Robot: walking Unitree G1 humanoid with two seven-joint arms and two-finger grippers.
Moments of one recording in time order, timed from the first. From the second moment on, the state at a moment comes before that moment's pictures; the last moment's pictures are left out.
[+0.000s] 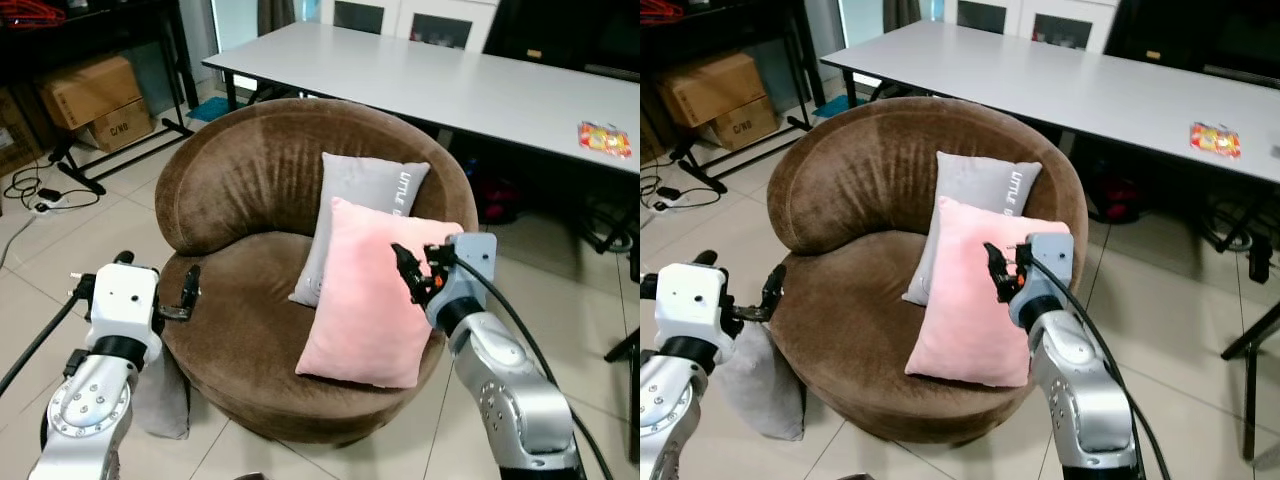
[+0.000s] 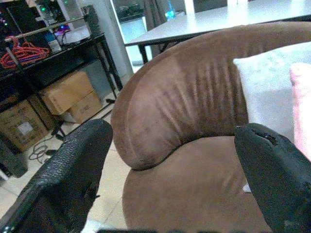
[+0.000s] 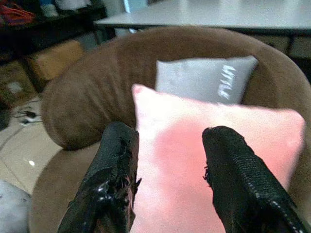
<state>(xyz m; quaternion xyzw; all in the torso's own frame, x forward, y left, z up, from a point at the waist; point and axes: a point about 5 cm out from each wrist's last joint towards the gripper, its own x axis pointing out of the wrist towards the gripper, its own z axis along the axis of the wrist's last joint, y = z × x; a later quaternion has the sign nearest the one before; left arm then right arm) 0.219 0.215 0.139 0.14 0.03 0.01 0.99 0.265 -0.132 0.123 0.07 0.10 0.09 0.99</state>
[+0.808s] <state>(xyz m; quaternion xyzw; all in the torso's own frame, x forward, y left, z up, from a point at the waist) 0.223 0.211 0.140 0.11 0.03 0.02 0.99 0.268 -0.132 0.125 0.05 0.10 0.10 0.99</state>
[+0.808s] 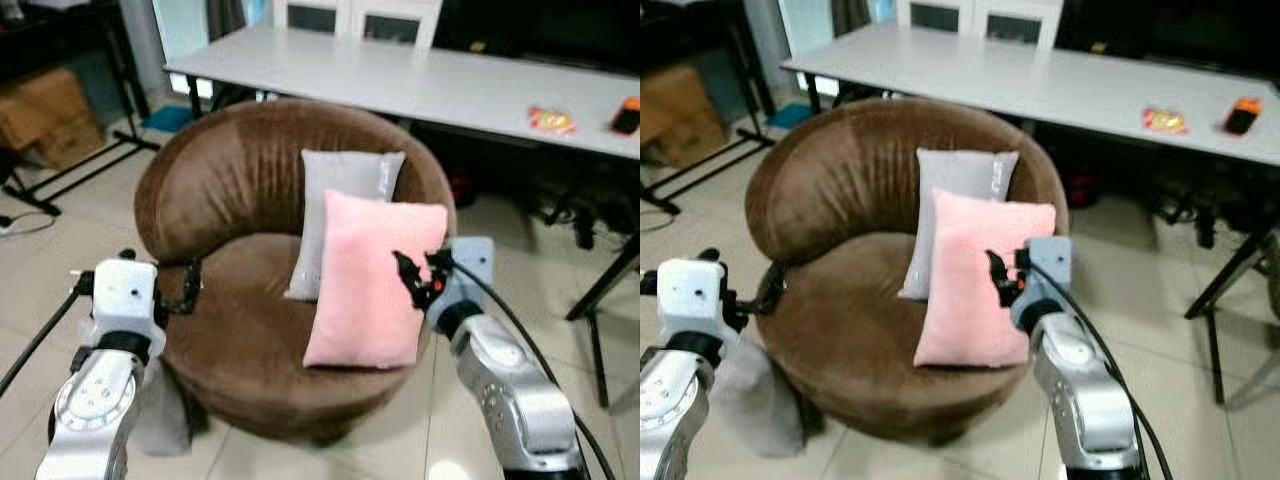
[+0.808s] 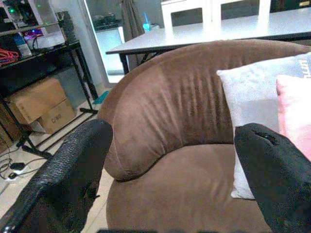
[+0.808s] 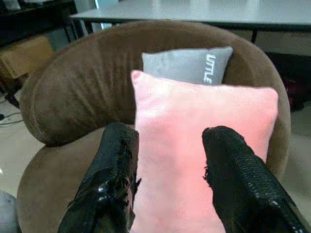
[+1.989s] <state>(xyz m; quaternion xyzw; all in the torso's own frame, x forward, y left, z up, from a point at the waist) 0.228 0.200 0.142 0.11 0.02 -0.01 0.99 0.265 -0.122 0.126 0.02 0.10 0.14 0.99</state>
